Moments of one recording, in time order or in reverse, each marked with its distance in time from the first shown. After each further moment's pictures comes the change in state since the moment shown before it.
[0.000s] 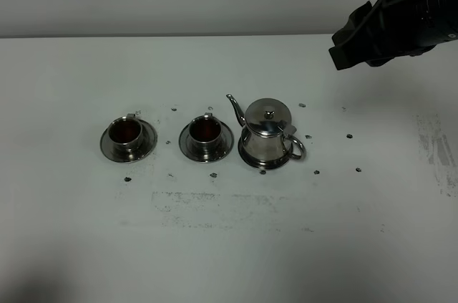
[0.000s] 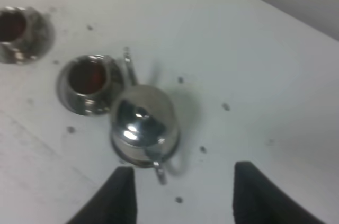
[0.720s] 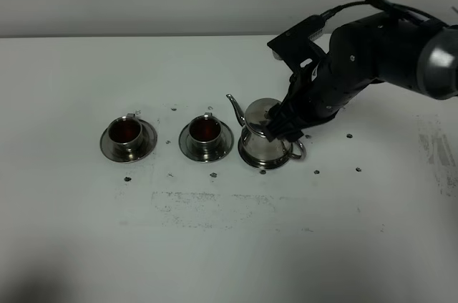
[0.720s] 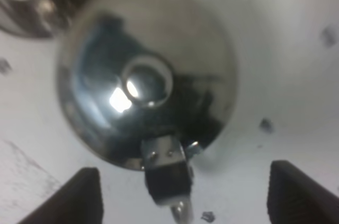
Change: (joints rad) left arm 0.000 0.000 0.000 0.000 0.000 0.000; right arm 0.061 0.474 0.000 -0.071 -0.175 0.000
